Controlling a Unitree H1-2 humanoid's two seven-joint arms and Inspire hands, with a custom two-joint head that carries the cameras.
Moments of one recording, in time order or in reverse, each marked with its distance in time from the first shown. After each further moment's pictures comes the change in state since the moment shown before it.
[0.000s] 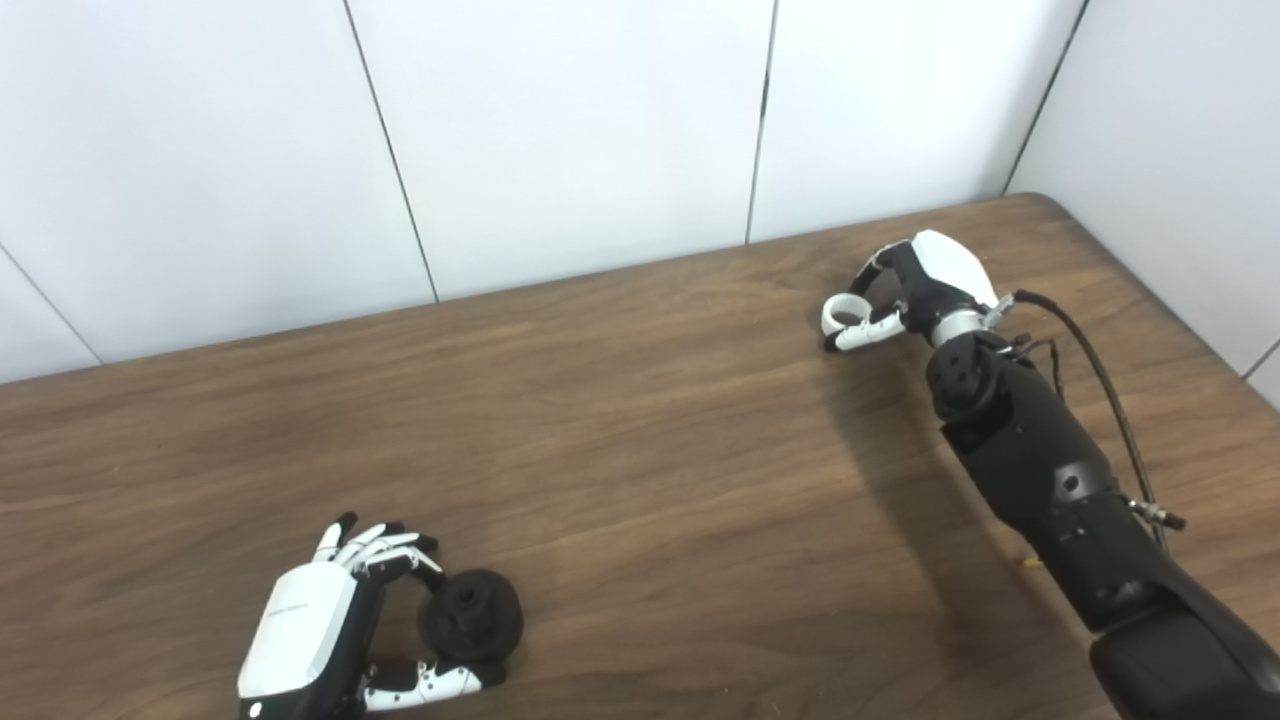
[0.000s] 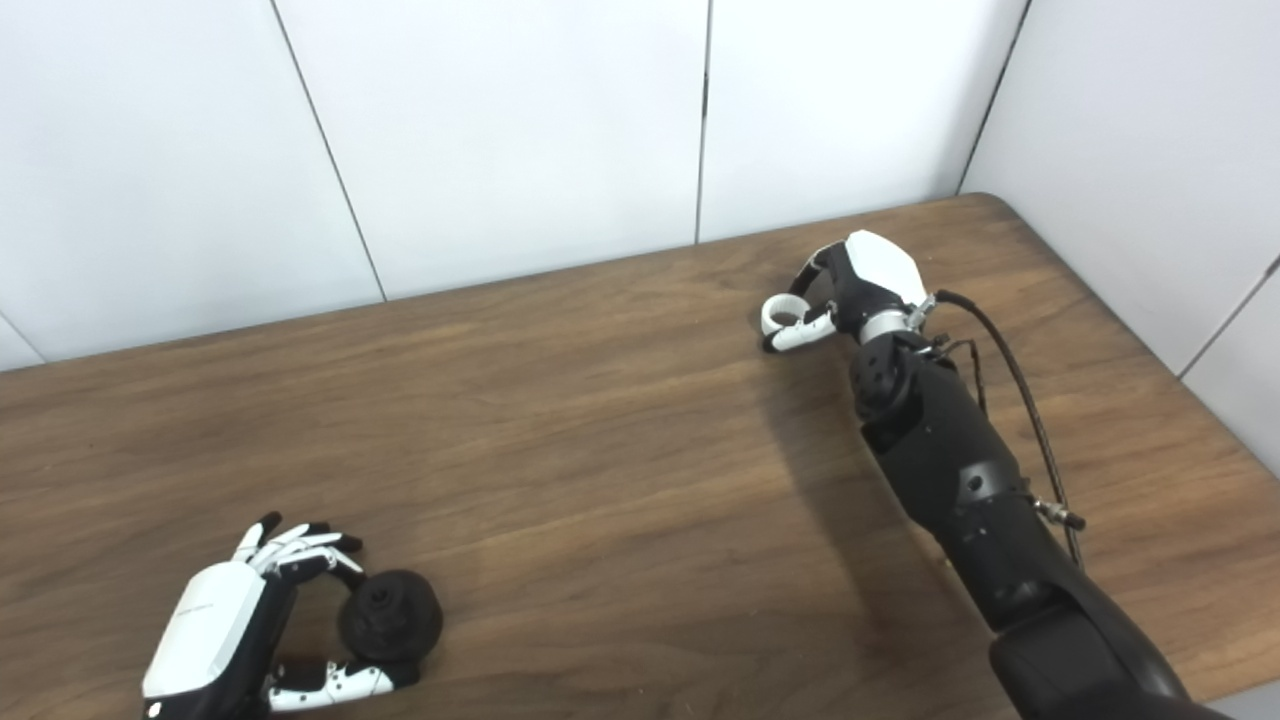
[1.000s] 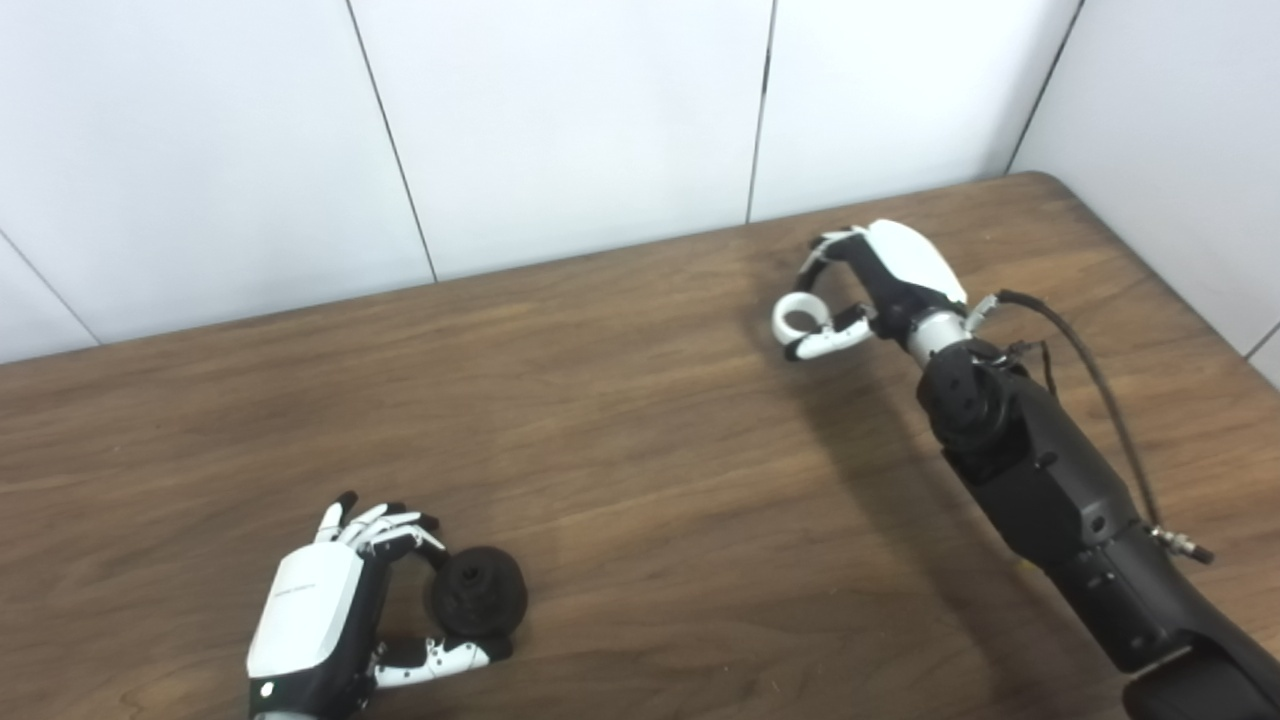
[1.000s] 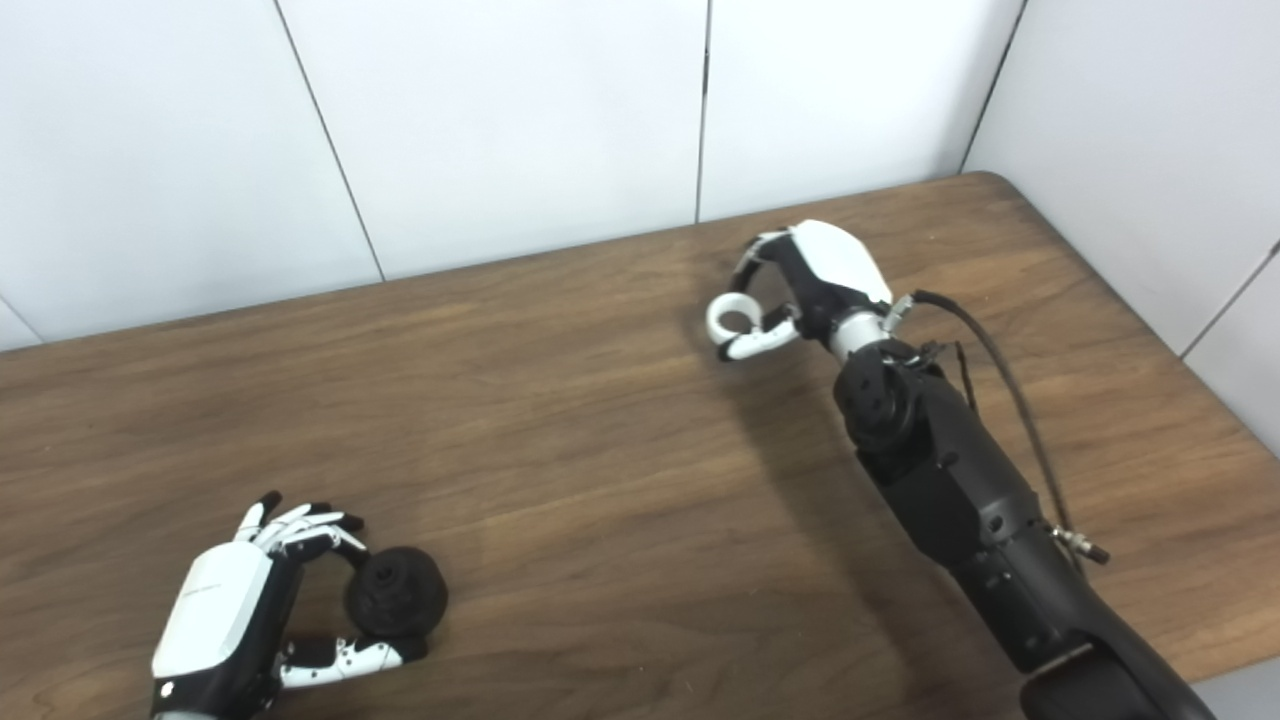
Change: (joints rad) left arm 0.002 -0.025 -0.031 -0.002 0.052 0.022 0.029; right arm 0.122 -0.015 0.071 -0.357 0.005 -0.067 0.104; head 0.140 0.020
